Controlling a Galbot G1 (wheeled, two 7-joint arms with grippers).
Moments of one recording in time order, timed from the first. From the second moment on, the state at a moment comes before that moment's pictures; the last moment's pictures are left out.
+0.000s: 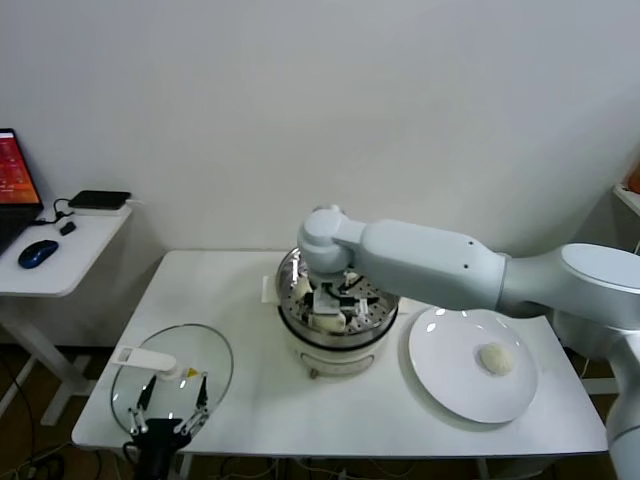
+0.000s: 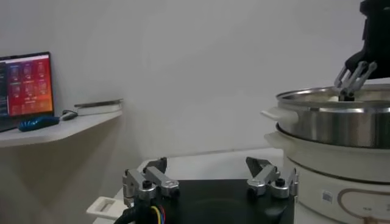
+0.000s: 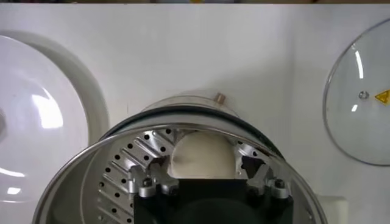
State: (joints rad) left arm 1.83 -1.55 -0.68 -2.10 0.00 -0.14 0.04; right arm 0.36 1.24 -1.09 1.41 -0.34 0.39 -1.37
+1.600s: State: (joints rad) left arm 1.82 -1.54 -0.63 -2.11 0.02 -0.14 0.05; right arm 0.63 0.63 -1.38 1.30 0.22 -0.02 -1.20
